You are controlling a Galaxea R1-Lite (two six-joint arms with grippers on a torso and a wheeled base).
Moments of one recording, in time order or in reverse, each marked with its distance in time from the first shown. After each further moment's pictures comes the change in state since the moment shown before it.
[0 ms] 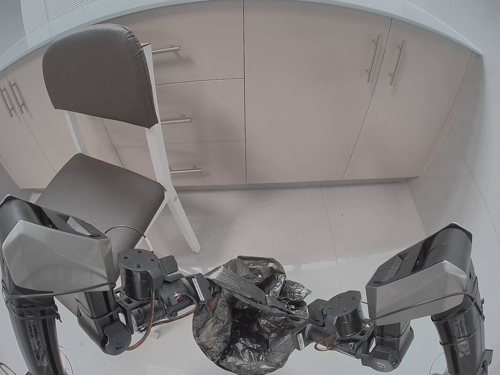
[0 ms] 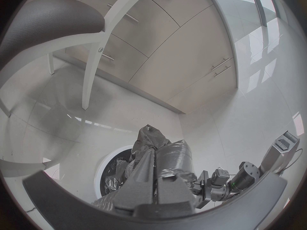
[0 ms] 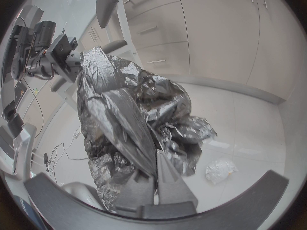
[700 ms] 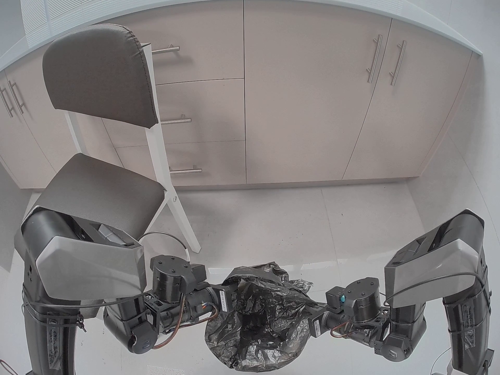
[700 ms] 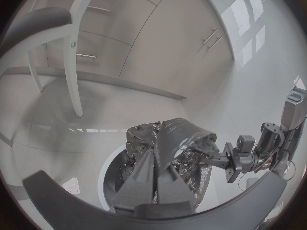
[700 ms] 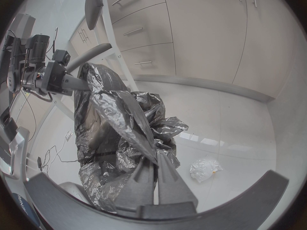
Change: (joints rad) left arm -0.069 0.117 -0.150 0.112 0.039 0.223; right arm -0.105 -0.048 0.055 -0.001 -0.003 -0.033
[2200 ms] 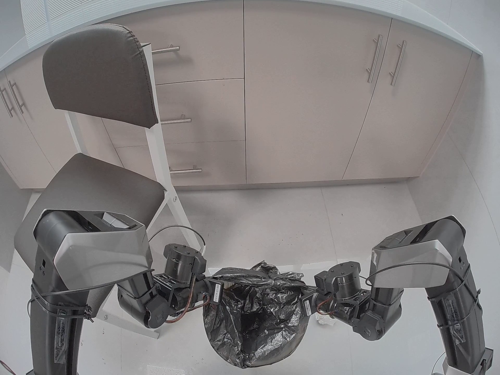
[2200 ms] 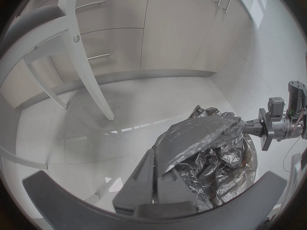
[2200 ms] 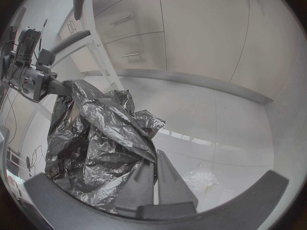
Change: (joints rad) left arm 0.083 0.085 -0.261 0.398 0.193 0.289; right arm -0.110 0.145 -0.329 0.204 0.002 -0.081
